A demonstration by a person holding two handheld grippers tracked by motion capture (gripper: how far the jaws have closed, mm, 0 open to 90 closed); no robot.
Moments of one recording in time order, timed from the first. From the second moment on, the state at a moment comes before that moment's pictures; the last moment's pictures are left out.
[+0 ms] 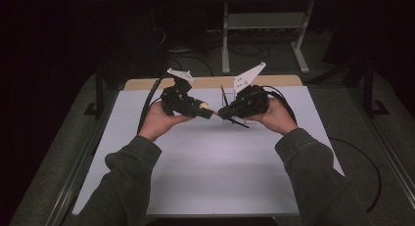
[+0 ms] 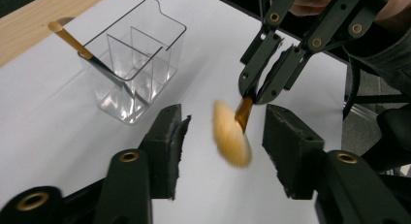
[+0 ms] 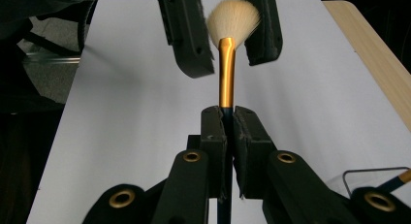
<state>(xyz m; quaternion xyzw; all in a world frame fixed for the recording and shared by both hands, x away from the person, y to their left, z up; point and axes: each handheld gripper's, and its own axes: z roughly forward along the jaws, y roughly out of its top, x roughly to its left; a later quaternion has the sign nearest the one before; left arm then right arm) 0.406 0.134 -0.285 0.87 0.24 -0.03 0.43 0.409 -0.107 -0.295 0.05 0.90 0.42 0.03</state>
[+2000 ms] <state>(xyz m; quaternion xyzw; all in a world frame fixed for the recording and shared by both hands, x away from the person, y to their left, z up) 0.393 0.125 -0.284 0.90 0.18 -0.03 0.41 0.407 -0.081 -0.311 0.02 0.94 0.34 0.01</state>
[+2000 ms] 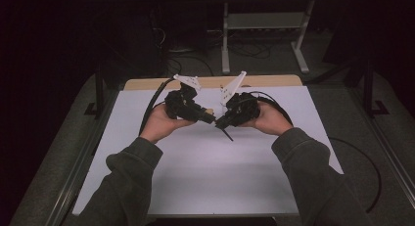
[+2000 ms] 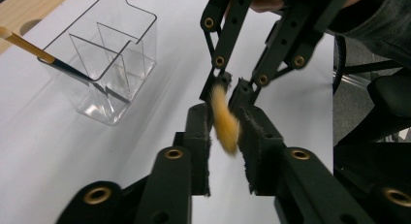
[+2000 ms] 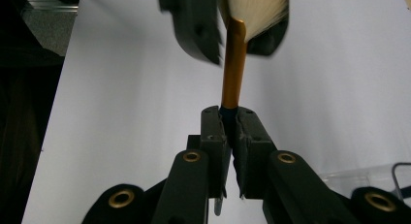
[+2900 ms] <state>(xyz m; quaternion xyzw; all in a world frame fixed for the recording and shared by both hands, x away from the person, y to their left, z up) 0.375 0.178 -0.296 0.88 0.22 0.02 0.42 0.435 -0.119 -0.294 0.09 0.93 0.35 0.03</state>
